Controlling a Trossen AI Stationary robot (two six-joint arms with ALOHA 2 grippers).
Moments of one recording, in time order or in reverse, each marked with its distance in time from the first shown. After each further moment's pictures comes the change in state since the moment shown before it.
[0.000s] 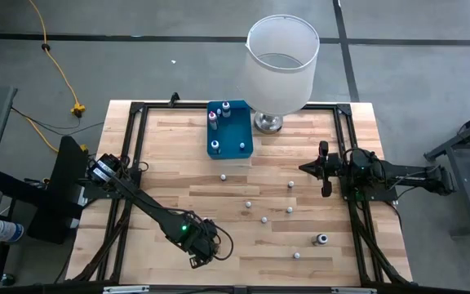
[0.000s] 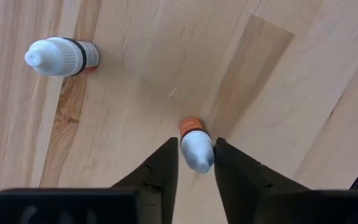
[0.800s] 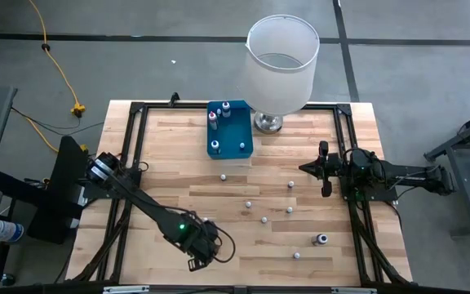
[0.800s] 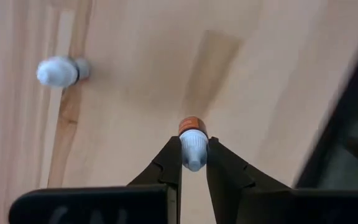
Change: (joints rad) left arm 0.000 -0.027 0.106 -0.092 0.016 0.070; right arm 0.000 0.000 0.000 0.000 0.000 0.000
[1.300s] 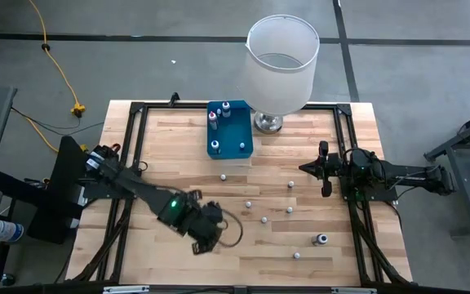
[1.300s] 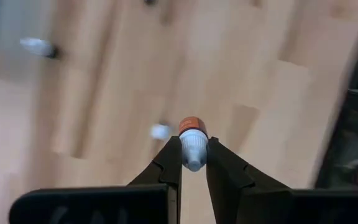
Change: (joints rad) left arm 0.099 -0.072 0.281 -0.303 -0.201 0.144; right arm 0.000 0.000 0.000 0.000 0.000 0.000
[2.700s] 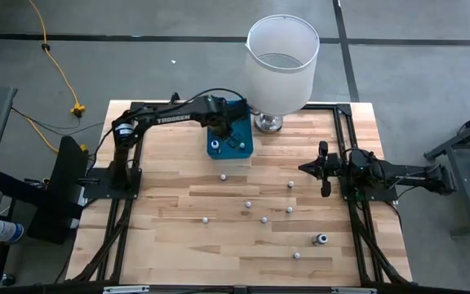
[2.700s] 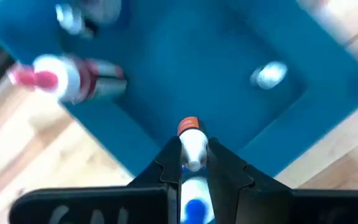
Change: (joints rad) left arm 0.862 0.159 0.024 0.109 0.006 0.295; right arm 0.000 0.020 0.000 0.000 0.010 0.000
